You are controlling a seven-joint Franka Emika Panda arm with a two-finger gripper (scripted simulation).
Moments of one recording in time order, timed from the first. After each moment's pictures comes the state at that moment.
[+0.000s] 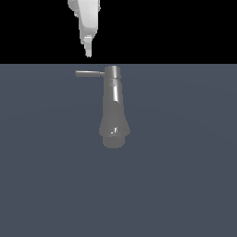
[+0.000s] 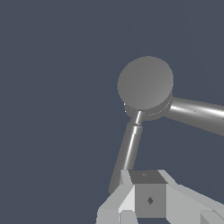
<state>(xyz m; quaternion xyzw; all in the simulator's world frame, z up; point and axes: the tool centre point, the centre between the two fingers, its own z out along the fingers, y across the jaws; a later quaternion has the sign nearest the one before) 0.035 0.097 0.316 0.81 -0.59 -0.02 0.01</state>
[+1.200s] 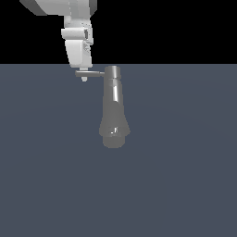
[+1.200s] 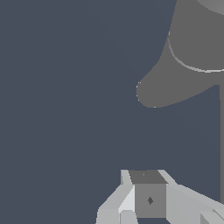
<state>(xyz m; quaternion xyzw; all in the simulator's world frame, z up) 0.074 0.128 0.235 0.72 -0.69 -0.01 0.03</state>
